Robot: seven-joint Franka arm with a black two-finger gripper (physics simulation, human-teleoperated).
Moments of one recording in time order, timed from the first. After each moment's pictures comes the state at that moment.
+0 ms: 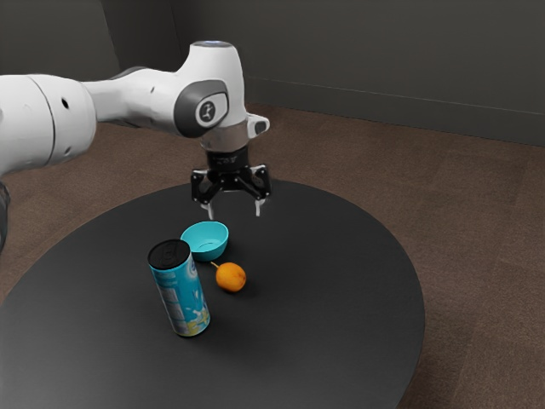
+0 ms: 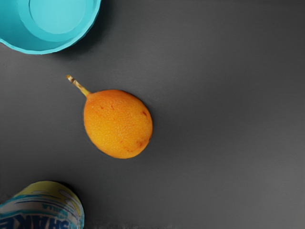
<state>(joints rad) -0.32 0.31 0.21 -1.62 -0.08 1.84 -0.64</state>
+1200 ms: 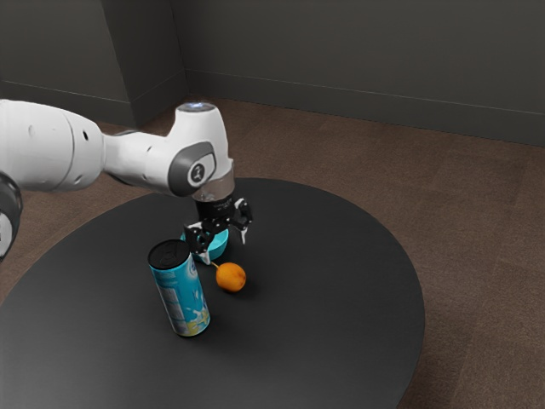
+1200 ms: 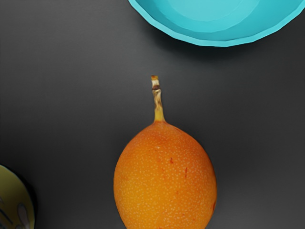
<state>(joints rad) -0.28 0.34 0.22 -1.87 -0.11 2.17 -1.23</state>
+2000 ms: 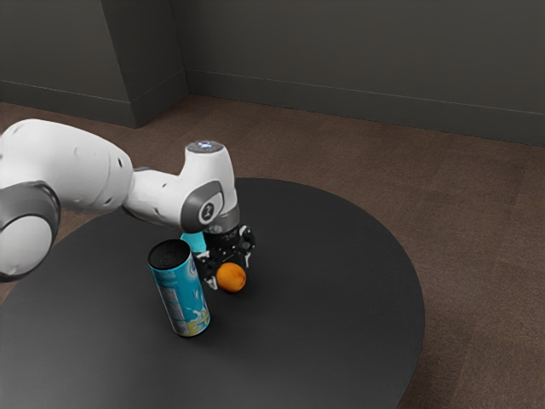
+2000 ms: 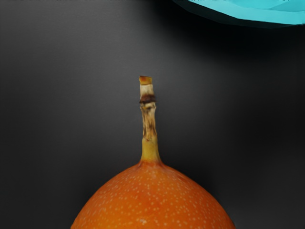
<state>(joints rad) -0.28 0.47 0.22 -1.90 -0.12 2.35 -1.27</state>
